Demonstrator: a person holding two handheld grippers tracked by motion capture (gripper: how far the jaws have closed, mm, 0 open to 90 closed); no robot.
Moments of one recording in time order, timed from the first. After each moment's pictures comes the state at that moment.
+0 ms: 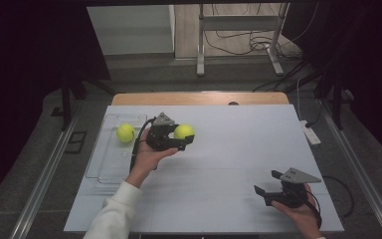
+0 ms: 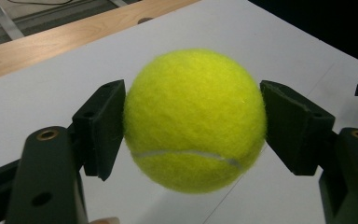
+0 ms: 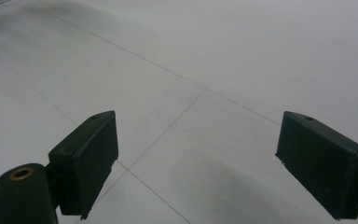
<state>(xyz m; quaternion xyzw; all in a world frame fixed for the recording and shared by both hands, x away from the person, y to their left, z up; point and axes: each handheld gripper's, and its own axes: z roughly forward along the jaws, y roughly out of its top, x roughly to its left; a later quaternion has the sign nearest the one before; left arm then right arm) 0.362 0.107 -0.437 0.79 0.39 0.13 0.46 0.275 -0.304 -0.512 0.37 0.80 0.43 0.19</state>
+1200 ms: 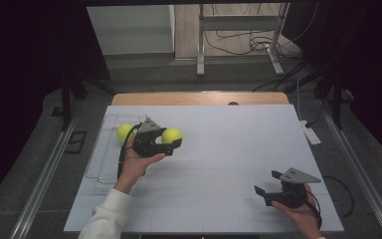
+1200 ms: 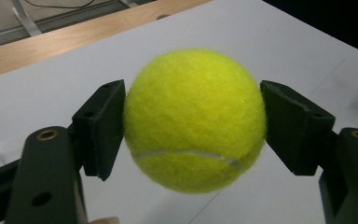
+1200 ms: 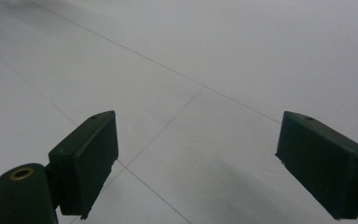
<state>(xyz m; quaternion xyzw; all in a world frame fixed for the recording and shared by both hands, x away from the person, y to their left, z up) 0.342 0.139 -0.440 0.77 0.41 0.15 0.46 0.275 -0.305 -0.514 0.37 0.80 0.43 0.19</state>
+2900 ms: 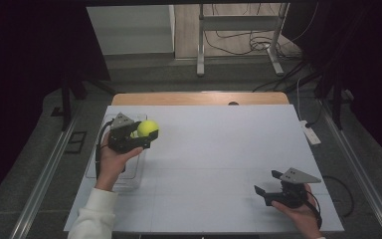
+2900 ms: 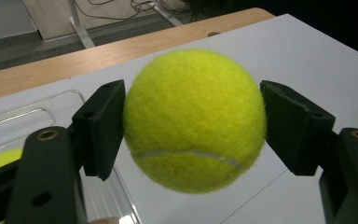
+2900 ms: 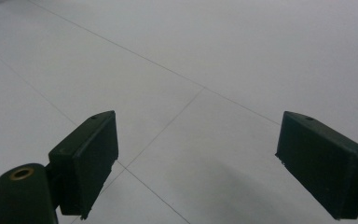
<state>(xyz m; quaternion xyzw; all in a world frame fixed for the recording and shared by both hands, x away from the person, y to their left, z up) 0.334 0.196 -0.424 0.73 0.46 0.20 0.46 0.275 -0.304 -0.513 0.37 0.80 0.43 0.19</state>
